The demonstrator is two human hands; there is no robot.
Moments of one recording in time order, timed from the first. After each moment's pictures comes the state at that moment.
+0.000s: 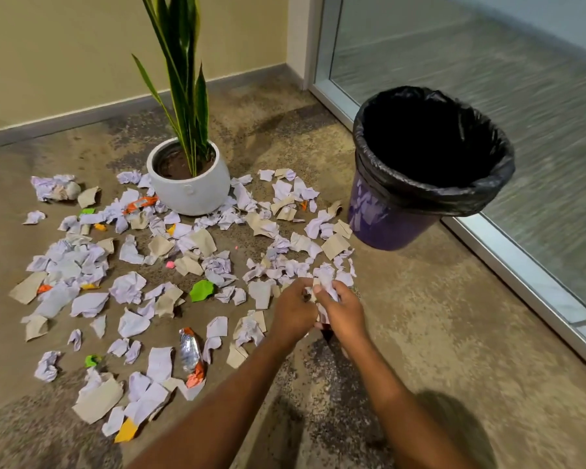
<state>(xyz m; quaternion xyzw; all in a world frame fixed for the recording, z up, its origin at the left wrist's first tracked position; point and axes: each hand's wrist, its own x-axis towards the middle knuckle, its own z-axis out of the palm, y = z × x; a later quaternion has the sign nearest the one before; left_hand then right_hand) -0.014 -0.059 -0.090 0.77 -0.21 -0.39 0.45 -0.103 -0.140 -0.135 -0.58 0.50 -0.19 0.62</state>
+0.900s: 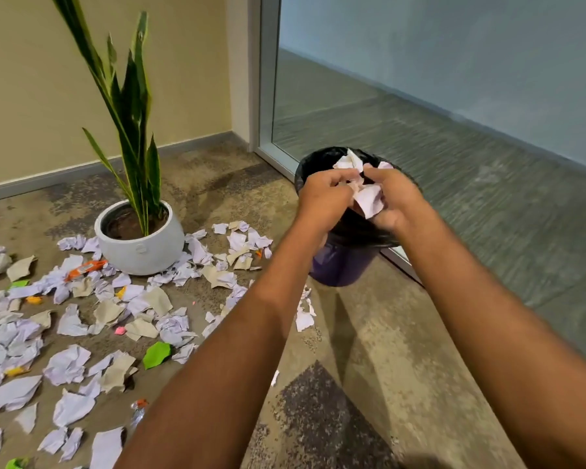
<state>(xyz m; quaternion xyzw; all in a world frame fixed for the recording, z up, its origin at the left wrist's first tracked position) -0.001 -0.224 0.125 0.61 -0.34 -0.35 0.62 -0.093 -0.323 0.134 -0.38 0.38 -0.38 0.75</state>
